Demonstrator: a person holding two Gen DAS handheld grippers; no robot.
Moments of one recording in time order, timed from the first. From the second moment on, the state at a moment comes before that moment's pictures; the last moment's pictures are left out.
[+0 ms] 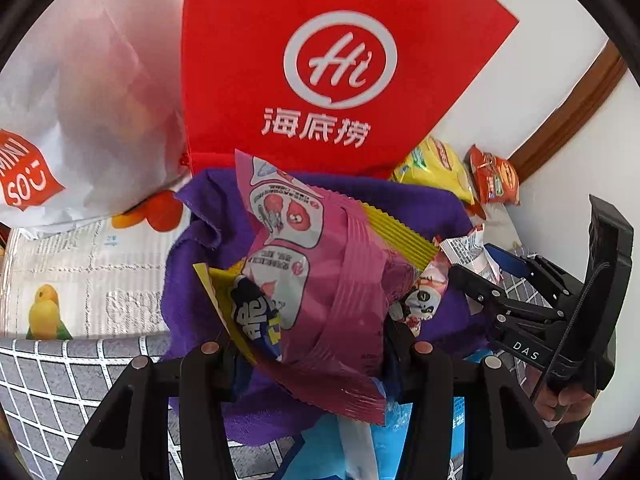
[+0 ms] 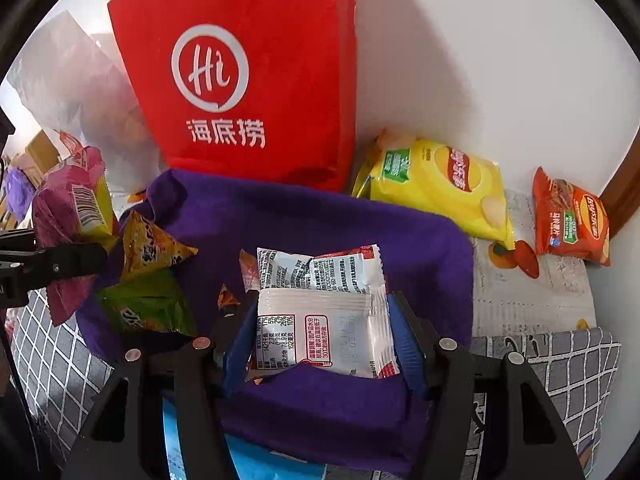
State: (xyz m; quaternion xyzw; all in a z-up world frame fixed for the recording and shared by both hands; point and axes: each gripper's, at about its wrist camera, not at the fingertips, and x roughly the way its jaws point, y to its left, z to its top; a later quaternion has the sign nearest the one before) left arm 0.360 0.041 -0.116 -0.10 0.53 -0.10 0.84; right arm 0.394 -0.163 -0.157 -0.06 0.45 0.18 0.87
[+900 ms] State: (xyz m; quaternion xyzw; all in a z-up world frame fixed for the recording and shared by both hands) left arm 0.368 0.032 -0.131 -0.09 0.55 -0.11 0.82; right arm 0.399 -0.157 -0.165 -0.06 0.48 0.17 0.86
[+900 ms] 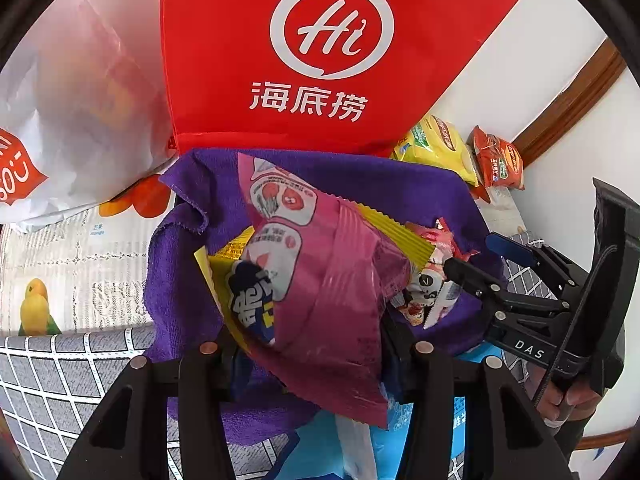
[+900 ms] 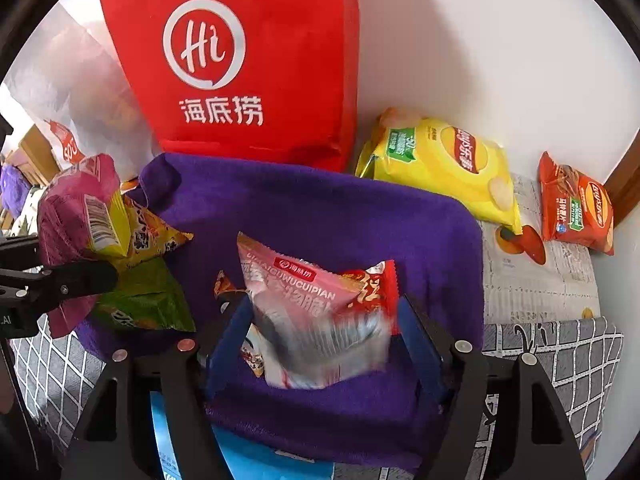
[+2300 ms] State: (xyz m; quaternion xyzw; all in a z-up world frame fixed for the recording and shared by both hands) left arm 0.339 0.028 -0.066 -0.09 0.48 -0.13 0.86; right arm 0.356 -0.191 -0.091 -0.03 0.39 0.10 0.92
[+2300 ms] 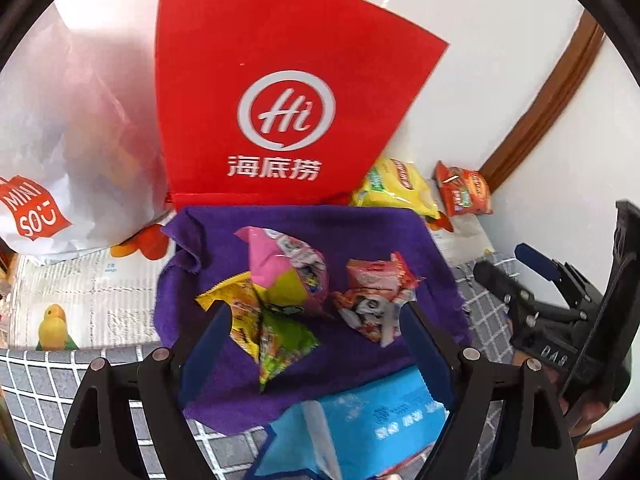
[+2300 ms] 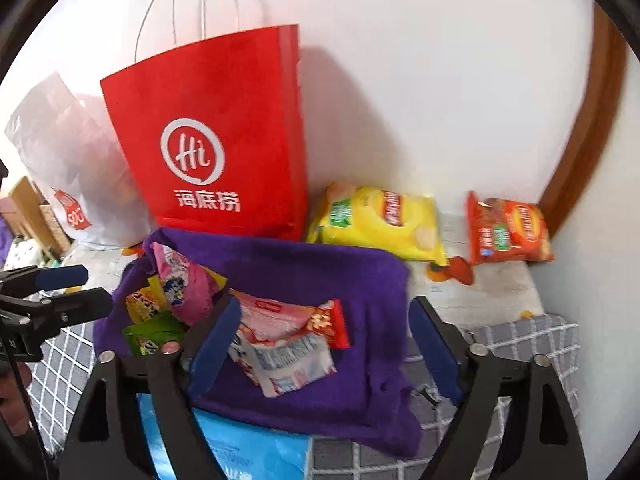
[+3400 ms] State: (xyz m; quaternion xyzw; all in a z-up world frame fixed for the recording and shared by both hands) left arm 0.186 0.019 0.004 -0.07 0.40 -0.14 0.90; right arm 0.188 -0.220 -0.068 0.03 0.36 0.11 0.93
